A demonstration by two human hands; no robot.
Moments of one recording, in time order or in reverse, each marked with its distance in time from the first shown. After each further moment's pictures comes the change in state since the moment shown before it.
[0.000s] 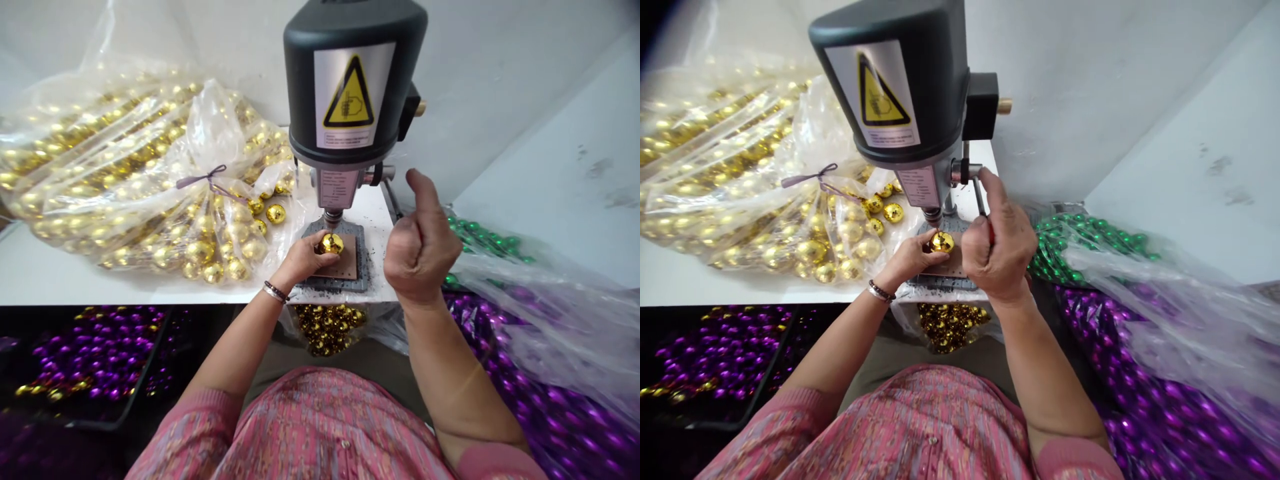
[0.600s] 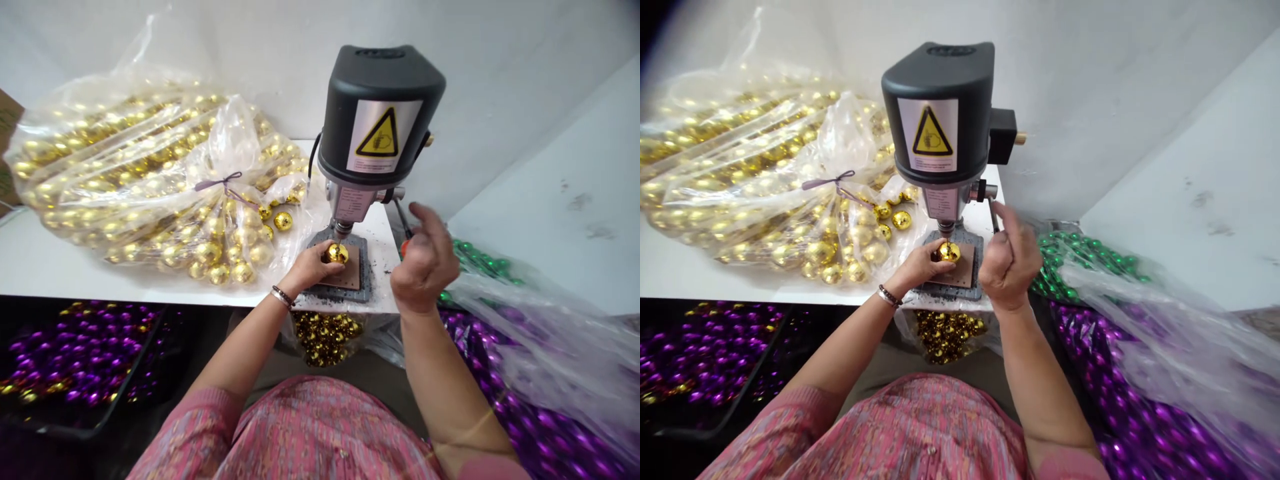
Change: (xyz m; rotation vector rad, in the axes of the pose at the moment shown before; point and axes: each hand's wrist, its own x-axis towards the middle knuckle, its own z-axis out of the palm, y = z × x) left_hand 0.003 -0.009 0.005 -0.019 -0.010 0.034; right_hand 0.001 0.005 0.011 -0.003 0.202 -0.055
